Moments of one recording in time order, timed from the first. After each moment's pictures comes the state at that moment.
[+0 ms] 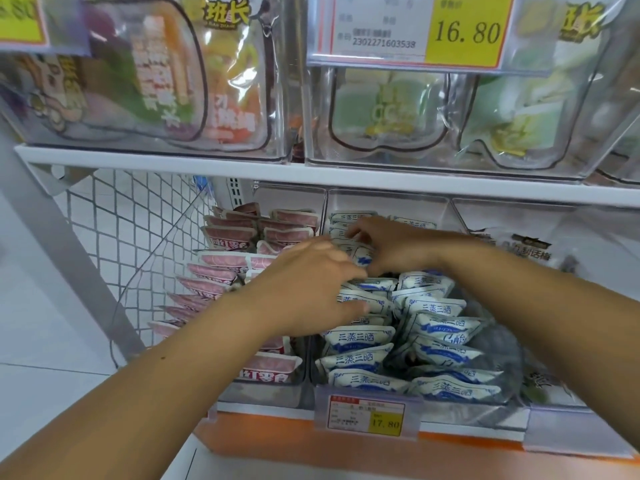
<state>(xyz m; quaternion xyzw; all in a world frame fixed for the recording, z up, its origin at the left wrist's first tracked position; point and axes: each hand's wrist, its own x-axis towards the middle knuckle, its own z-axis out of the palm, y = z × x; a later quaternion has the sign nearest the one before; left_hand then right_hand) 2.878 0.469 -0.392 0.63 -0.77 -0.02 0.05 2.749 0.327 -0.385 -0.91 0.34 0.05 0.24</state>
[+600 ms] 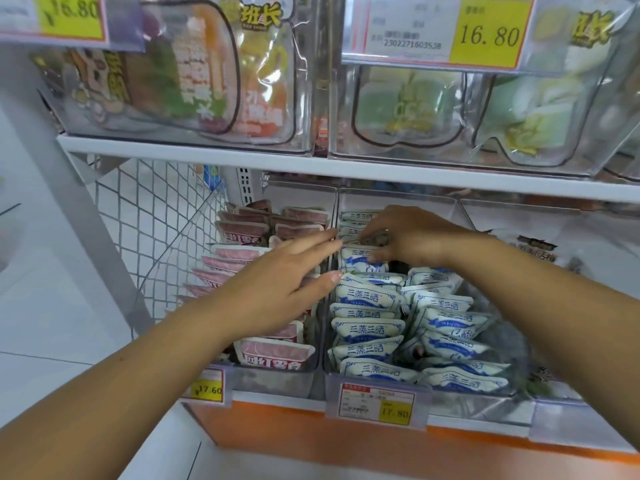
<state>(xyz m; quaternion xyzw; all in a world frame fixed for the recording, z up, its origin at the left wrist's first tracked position) 2.913 0.505 -0.403 0.66 -0.72 -0.13 0.17 2.746 0.331 -0.377 -0.93 0.36 0.02 0.12</state>
